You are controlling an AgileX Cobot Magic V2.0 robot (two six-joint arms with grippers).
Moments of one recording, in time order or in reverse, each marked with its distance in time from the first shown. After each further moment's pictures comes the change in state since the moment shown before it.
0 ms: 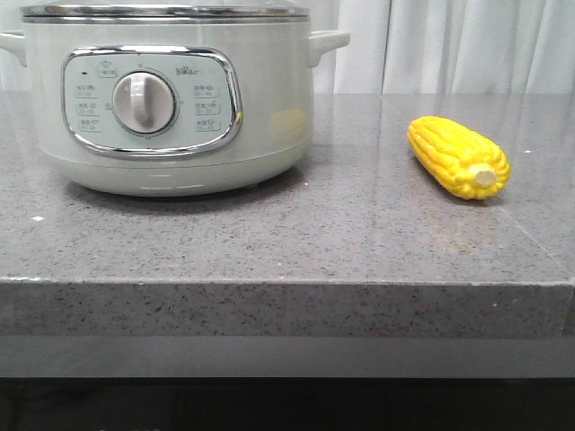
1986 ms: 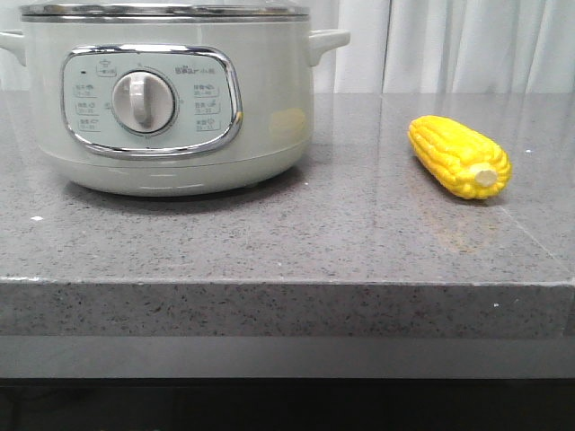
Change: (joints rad) left arm 0.000 0.518 -0.555 -0.050 0.105 0.000; right arm 0.000 0.388 -0.522 -0.002 0.149 -0.018
